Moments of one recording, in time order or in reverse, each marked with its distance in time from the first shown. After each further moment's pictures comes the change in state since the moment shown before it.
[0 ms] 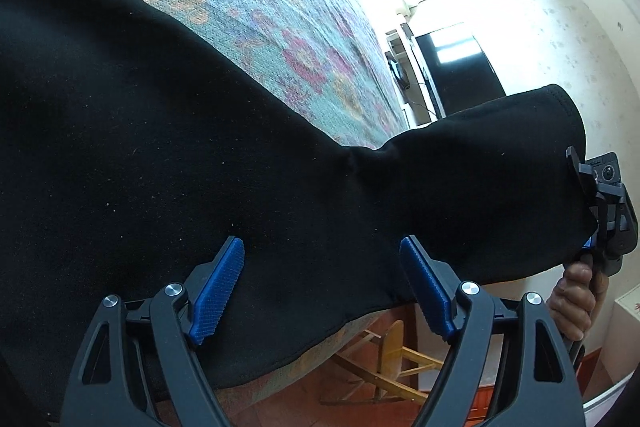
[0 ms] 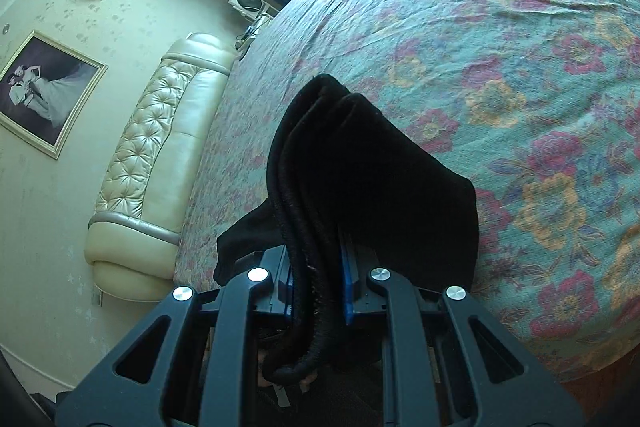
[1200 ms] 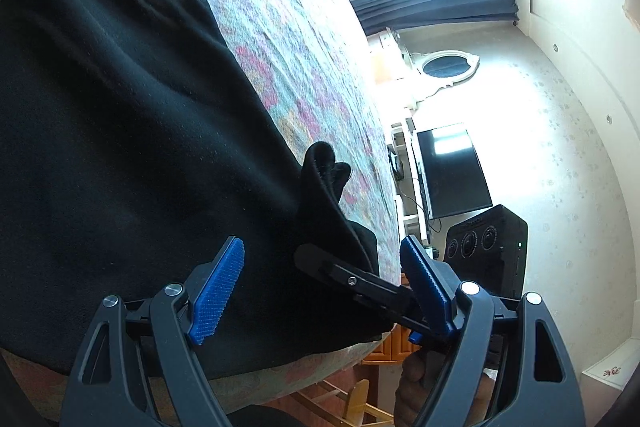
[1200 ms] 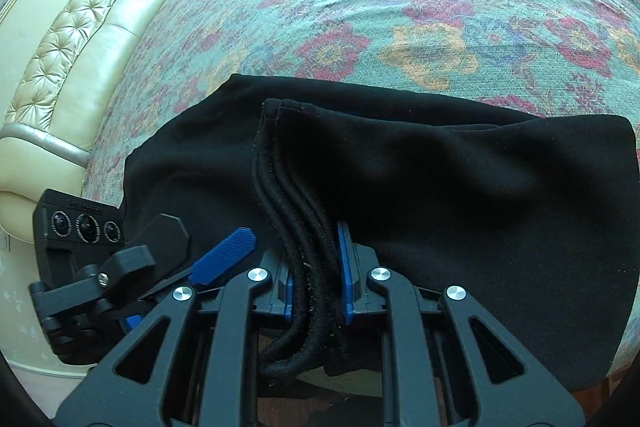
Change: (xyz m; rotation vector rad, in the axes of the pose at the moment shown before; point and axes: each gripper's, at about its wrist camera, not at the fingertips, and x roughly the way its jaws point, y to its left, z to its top) left arm -0.159 0.055 -0.002 -0.161 -0.288 -0.036; right arm 0.251 0.081 -0.091 -0.174 0.232 -0.323
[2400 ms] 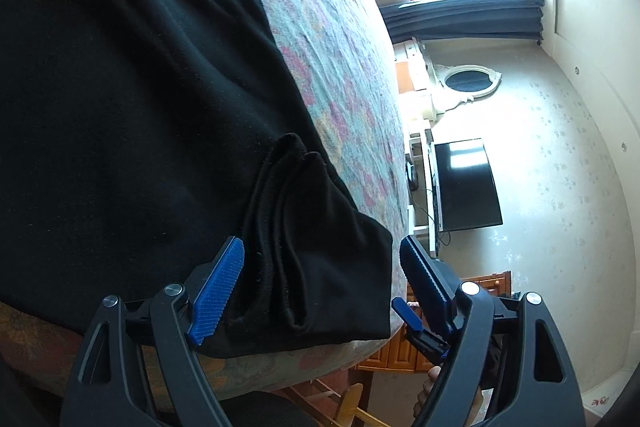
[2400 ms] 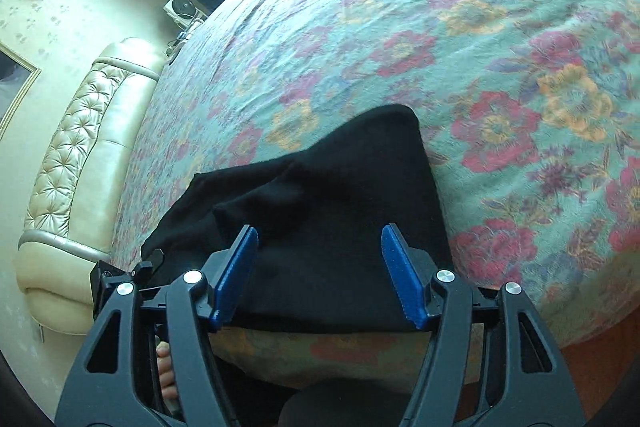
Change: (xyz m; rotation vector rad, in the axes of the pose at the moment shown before) left arm 0.005 0.013 -0.006 -0.102 0.012 0.070; right arm -0.107 -0.123 -0.055 0.302 -0.262 0.054
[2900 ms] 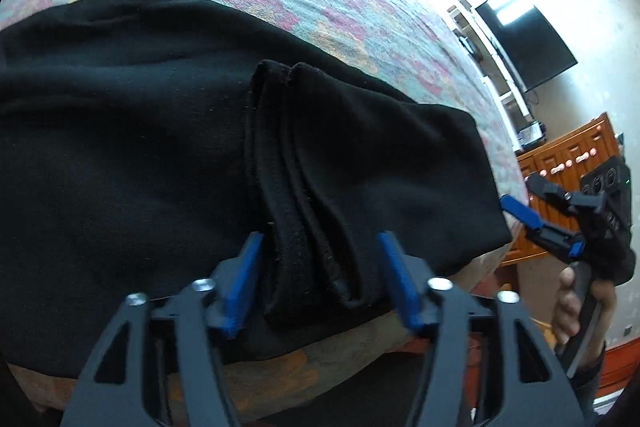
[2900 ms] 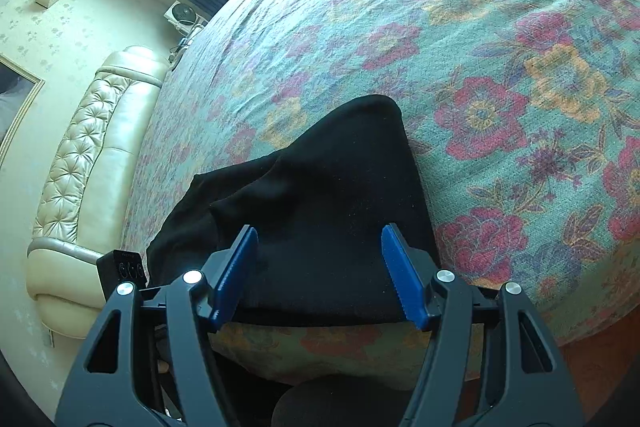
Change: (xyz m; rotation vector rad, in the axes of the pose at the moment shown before) left arm 0.054 -0.032 -0.020 0.512 0.243 0.384; right arm -0.007 -0.016 -0.007 0.024 -0.024 0.035
